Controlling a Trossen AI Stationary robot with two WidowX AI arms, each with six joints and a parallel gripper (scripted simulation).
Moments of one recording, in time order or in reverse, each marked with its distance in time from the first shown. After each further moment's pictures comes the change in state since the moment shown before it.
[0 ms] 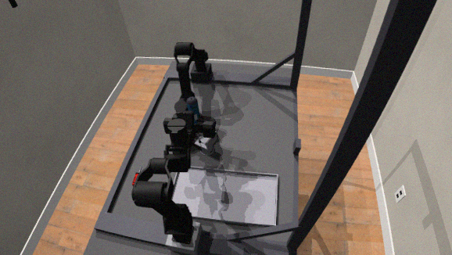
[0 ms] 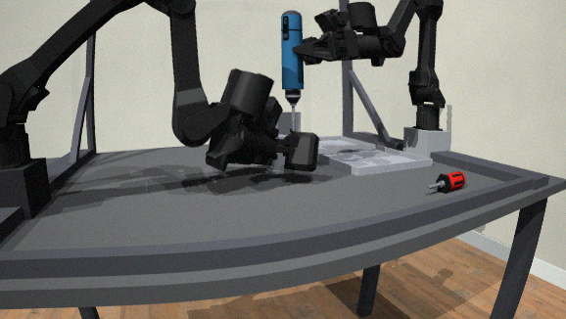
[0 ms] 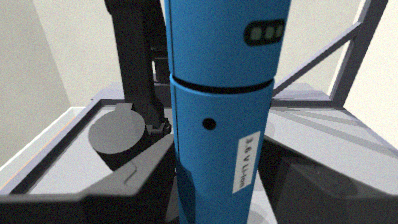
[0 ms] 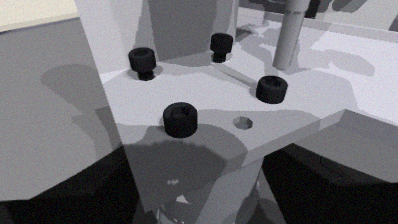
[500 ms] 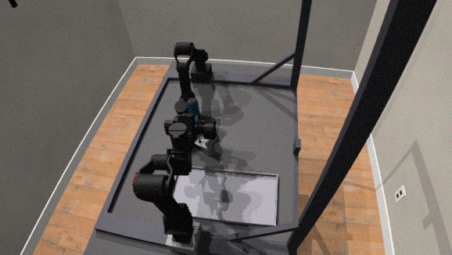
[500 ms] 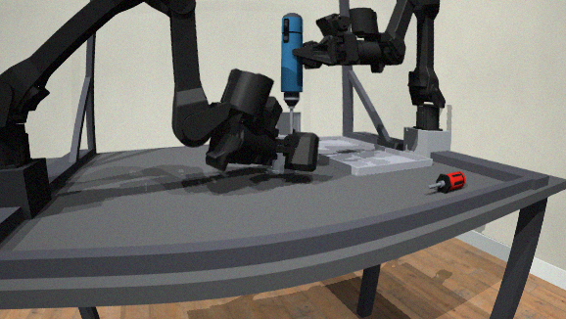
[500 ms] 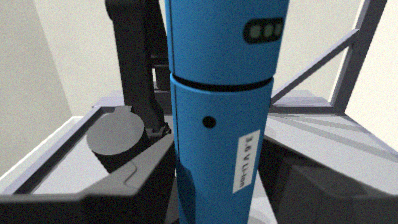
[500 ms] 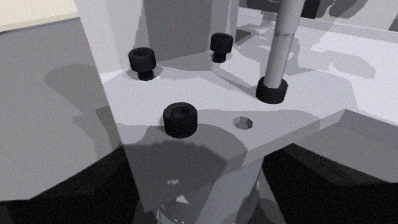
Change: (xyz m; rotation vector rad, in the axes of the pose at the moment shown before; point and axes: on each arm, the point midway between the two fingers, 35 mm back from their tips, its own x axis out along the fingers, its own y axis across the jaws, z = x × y) left arm 0.001 -0.001 -0.006 0.007 -0.049 0.003; right arm 0.000 0.000 0.000 0.000 0.000 0.000
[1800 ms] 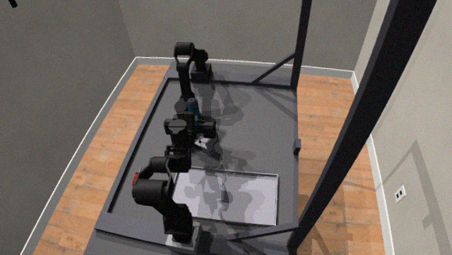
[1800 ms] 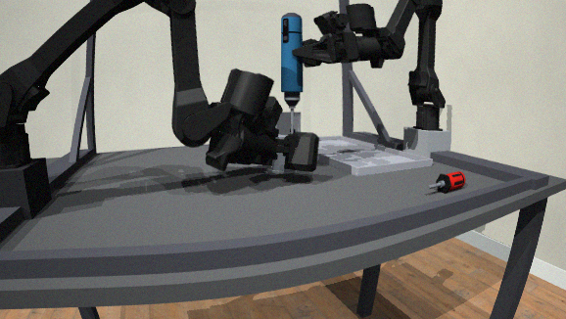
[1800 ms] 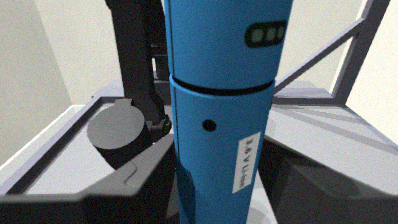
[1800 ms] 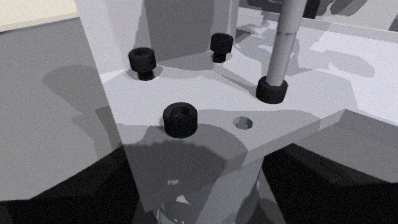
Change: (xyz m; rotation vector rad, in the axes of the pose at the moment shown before) left arm 0.001 0.001 0.001 -0.006 0.056 0.002; right arm 0.000 0.000 0.000 0.000 0.000 0.000
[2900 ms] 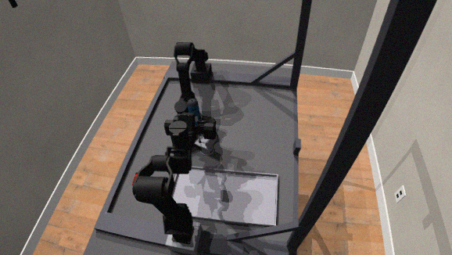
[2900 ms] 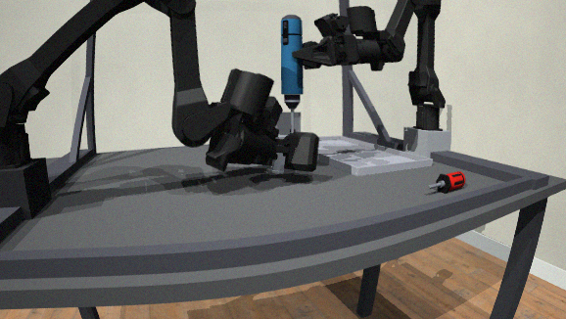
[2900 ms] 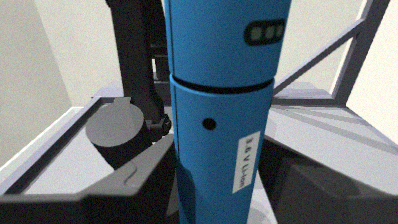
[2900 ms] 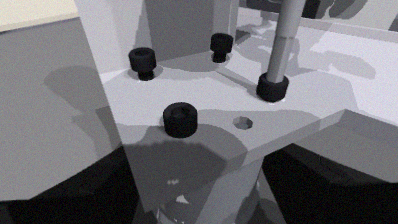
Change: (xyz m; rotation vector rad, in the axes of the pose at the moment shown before) left arm 0.001 0.000 -0.004 0.000 -0.012 0.001; right arm 0.000 0.000 0.000 0.000 0.000 0.000
